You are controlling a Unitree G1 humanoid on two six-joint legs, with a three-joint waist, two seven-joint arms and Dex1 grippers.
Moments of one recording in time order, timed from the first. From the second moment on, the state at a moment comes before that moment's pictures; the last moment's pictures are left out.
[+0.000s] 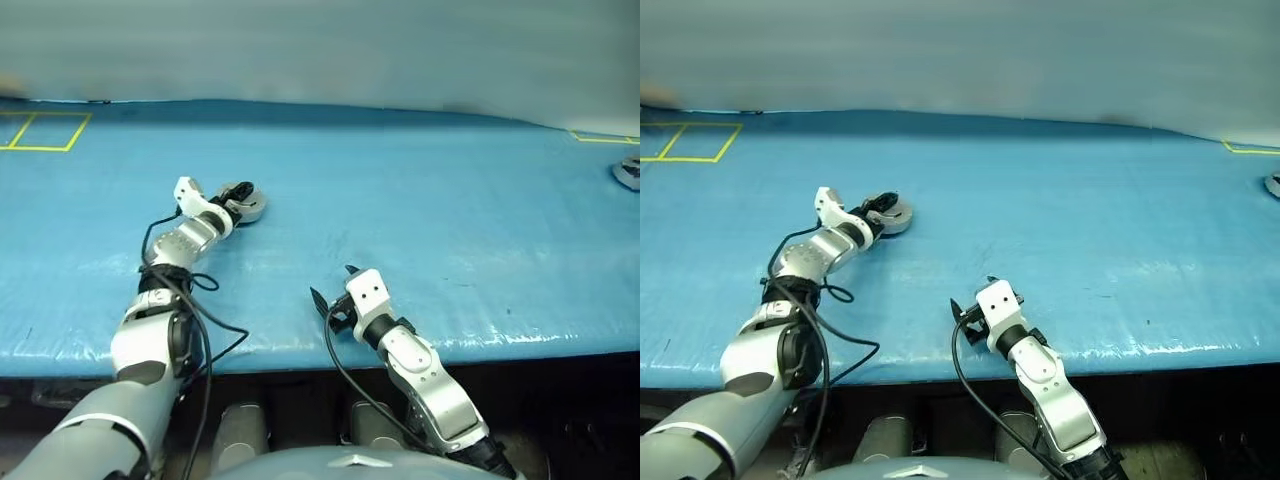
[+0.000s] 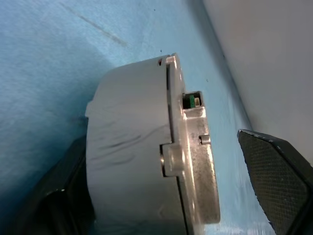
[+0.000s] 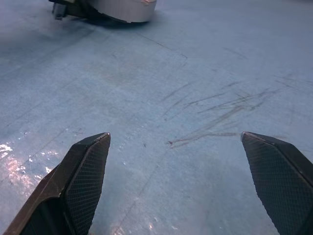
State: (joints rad) left arm -0.65 0.29 0.38 0.69 -0.78 0.65 -0.18; right arm 0.09 -0.20 0.37 -0.26 0.03 0.29 0.18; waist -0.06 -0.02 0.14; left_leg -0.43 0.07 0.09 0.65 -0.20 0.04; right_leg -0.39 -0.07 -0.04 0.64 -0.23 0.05
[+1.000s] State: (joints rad) left arm 0.17 0.28 -0.05 -0.21 -0.06 -0.01 -0.21; right arm 0.16 -0.12 0.29 -0.26 0.04 0.14 0.23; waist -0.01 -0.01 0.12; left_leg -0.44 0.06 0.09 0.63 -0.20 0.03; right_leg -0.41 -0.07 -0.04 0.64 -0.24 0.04
